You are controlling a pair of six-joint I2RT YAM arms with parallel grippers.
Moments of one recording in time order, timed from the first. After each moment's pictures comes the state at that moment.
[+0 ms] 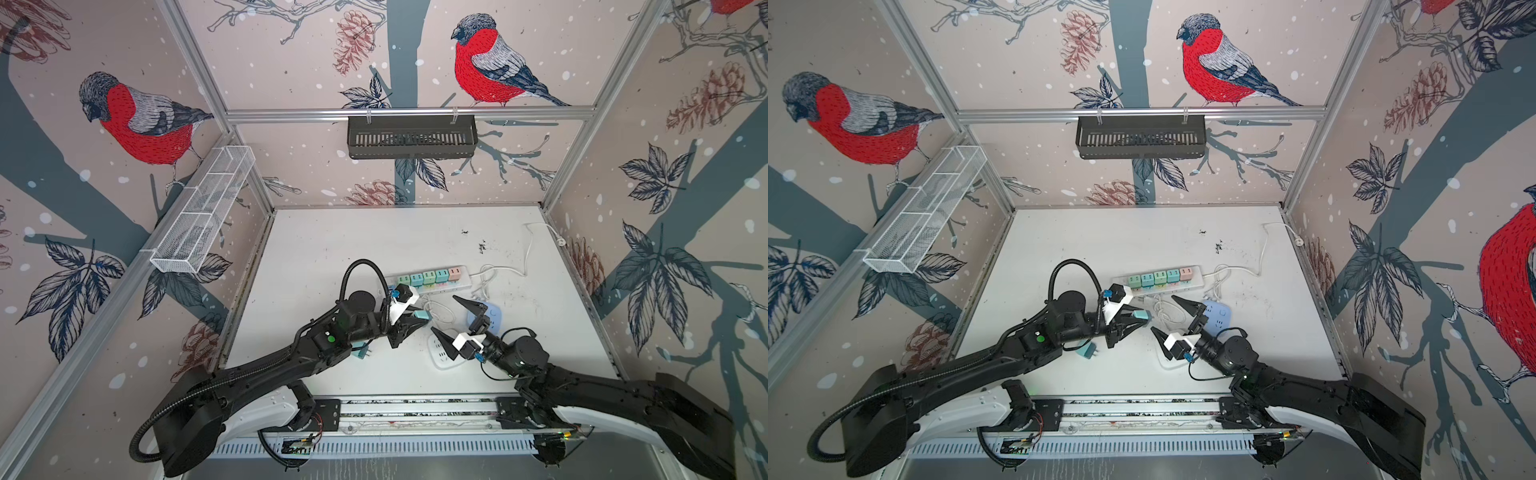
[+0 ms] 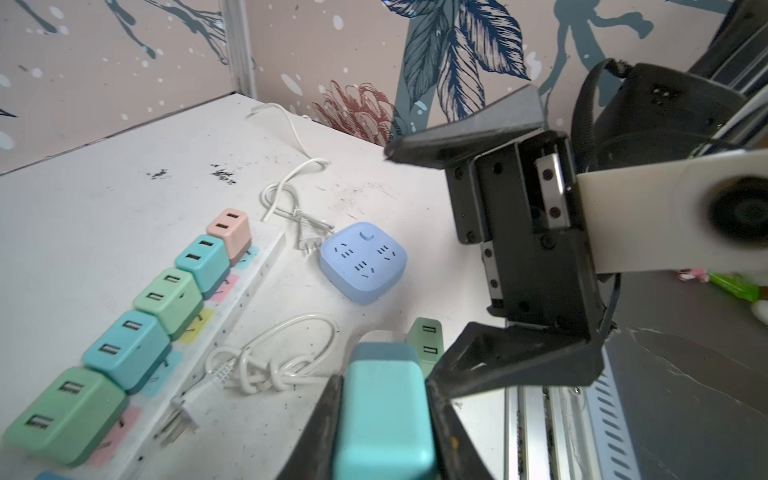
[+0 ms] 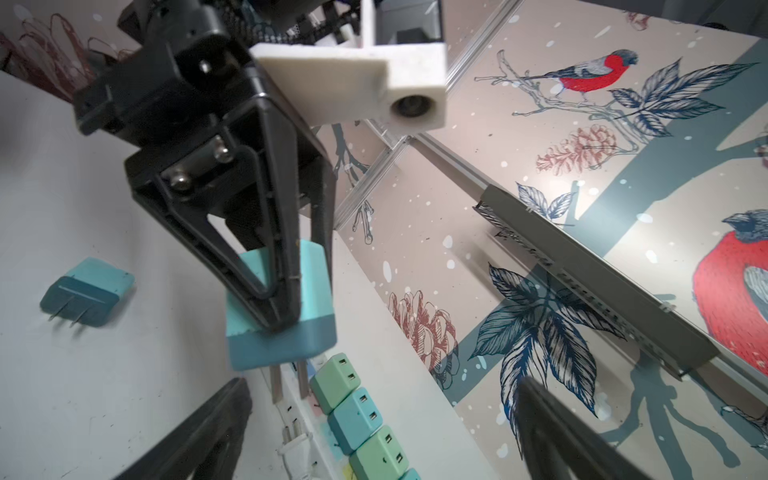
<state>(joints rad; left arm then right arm) -0.88 1.04 0.51 0.25 0.37 -0.06 0.96 0.86 0.01 1.05 -0.03 -0.73</state>
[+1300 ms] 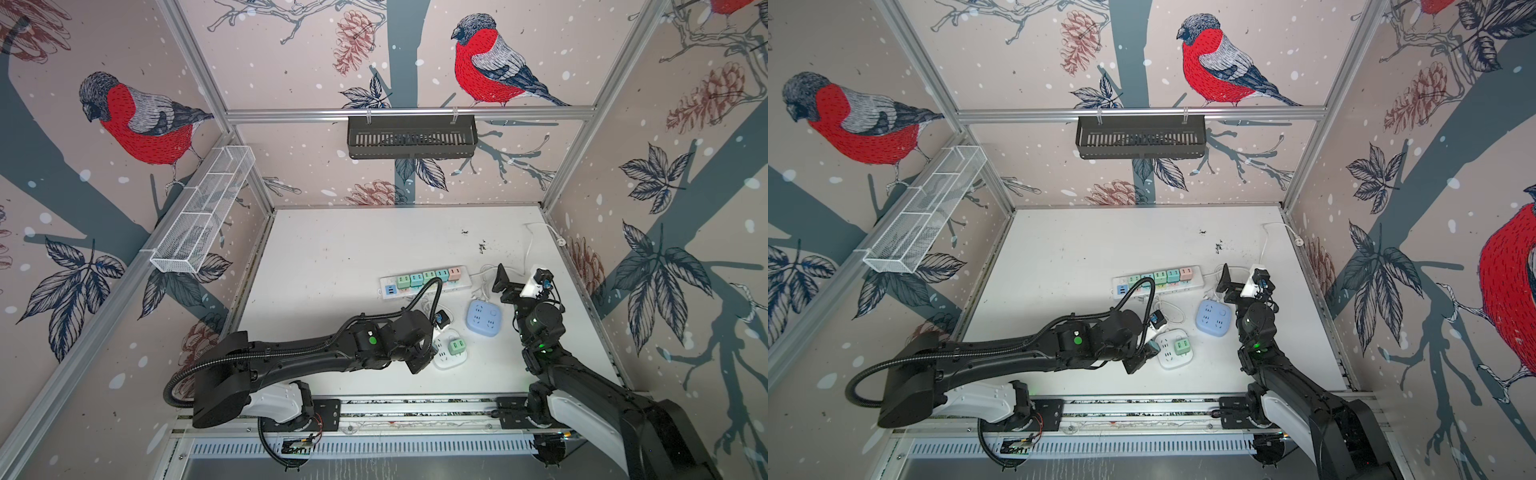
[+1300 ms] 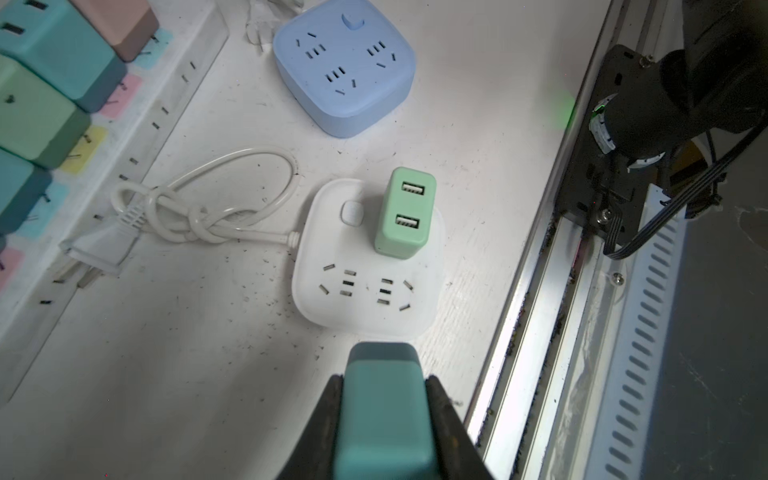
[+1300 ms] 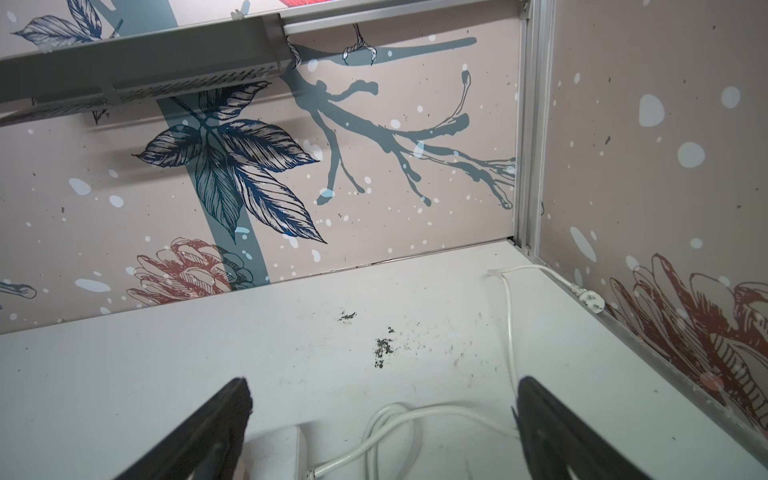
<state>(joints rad) -1.22 1.36 0.85 -0.34 0.02 -0.16 0.28 0.96 0.11 0.90 0.30 0.13</state>
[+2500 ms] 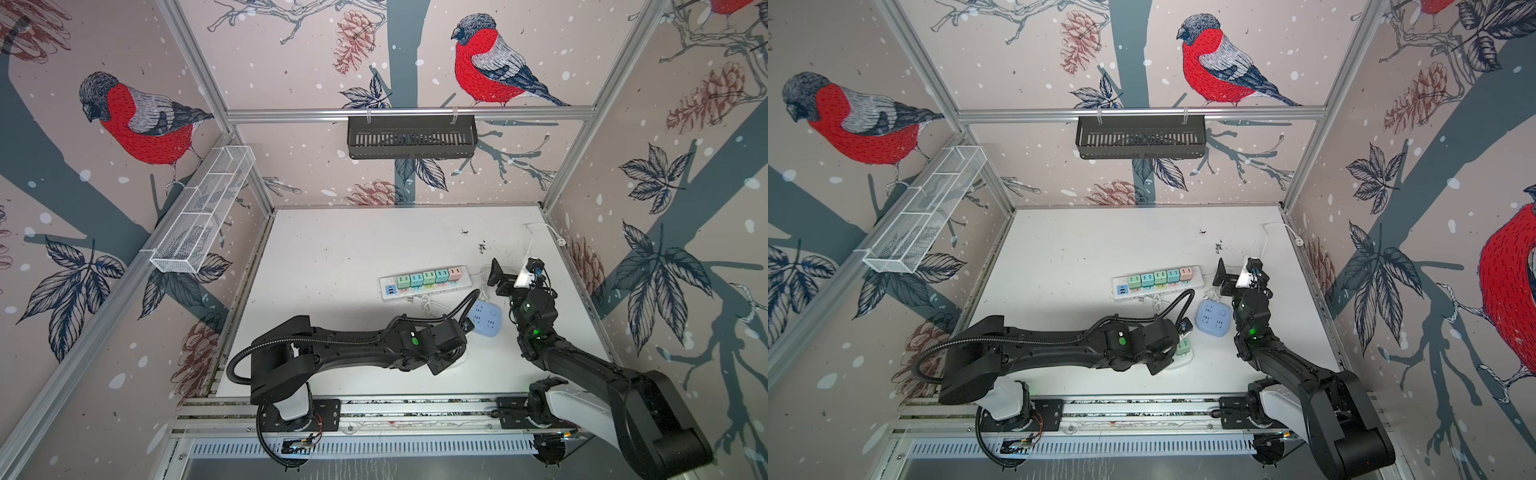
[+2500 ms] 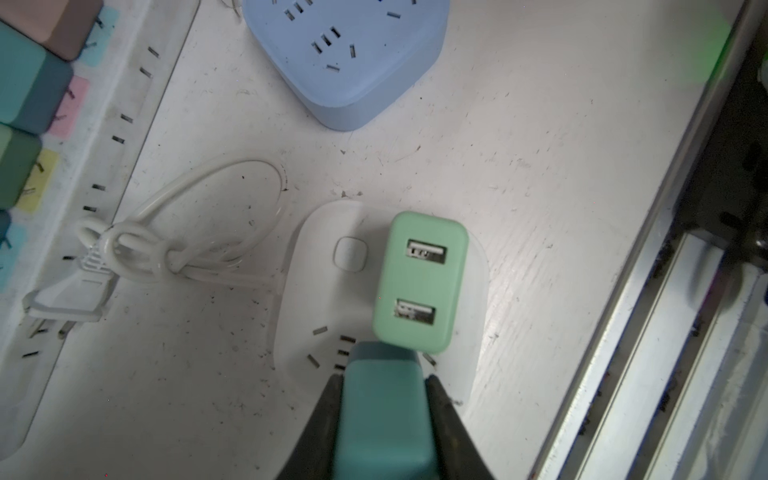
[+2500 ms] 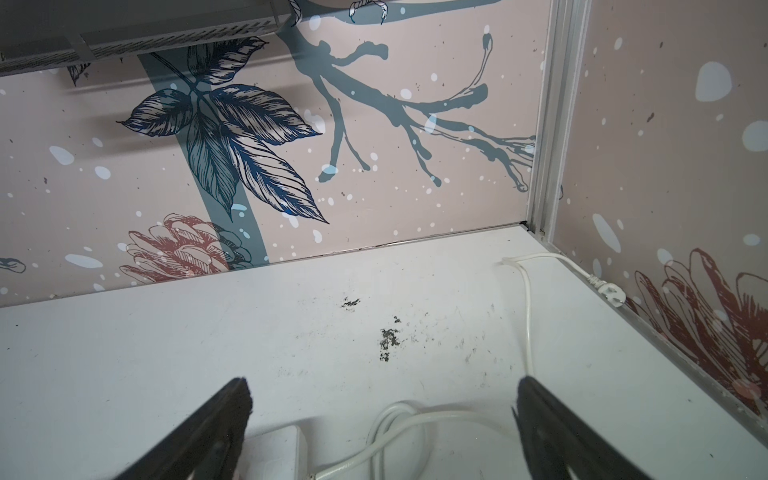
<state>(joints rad) -1.29 1.66 1.05 -0.41 -0.16 -0.15 0.26 1.10 0.20 0.89 0.25 0.13</state>
